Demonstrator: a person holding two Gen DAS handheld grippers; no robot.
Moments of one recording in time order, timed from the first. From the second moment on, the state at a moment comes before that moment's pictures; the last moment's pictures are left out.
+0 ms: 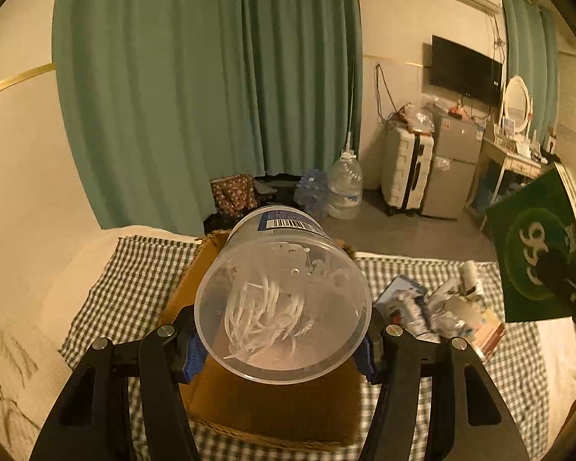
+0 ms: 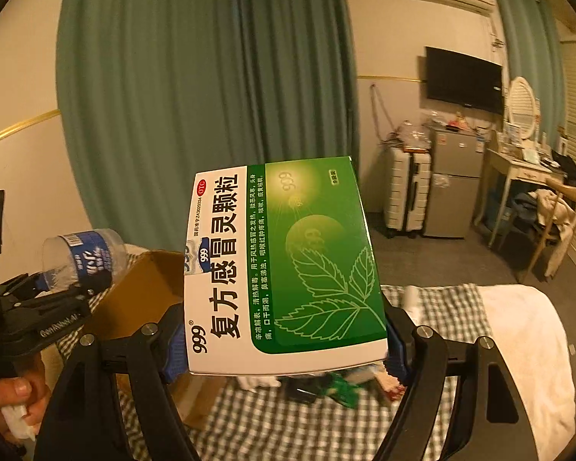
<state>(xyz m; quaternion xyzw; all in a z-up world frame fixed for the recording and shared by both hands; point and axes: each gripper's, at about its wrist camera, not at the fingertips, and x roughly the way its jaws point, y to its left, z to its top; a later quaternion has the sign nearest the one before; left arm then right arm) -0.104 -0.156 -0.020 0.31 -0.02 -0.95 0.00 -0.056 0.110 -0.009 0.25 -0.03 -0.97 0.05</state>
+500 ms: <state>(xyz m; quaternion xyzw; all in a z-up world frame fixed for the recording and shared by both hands) -0.150 -0.191 -0.083 0.39 -0.03 -0.92 0.02 -0.136 0.022 -0.054 0.29 0.01 -0.95 0.14</state>
